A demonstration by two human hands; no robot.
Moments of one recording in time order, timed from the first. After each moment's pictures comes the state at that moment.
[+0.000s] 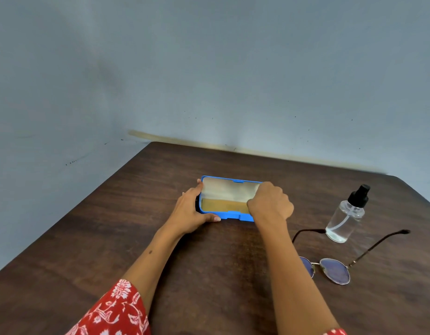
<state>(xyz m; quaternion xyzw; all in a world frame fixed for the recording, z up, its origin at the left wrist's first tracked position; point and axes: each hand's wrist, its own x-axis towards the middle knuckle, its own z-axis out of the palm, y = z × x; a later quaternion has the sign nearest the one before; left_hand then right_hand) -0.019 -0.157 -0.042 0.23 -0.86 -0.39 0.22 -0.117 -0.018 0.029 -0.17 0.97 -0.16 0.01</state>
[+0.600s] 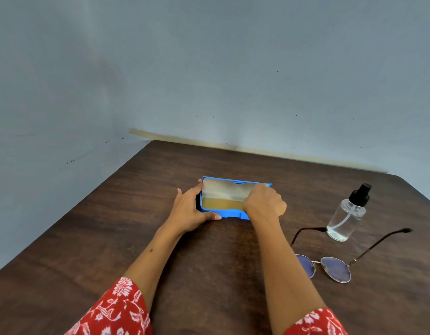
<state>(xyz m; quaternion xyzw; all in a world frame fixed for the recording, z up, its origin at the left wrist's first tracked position) -0.021 -0.161 -0.046 0.23 -0.87 -0.35 0.25 -0.119 -0.033 0.022 -0.16 0.98 -0.15 0.04</state>
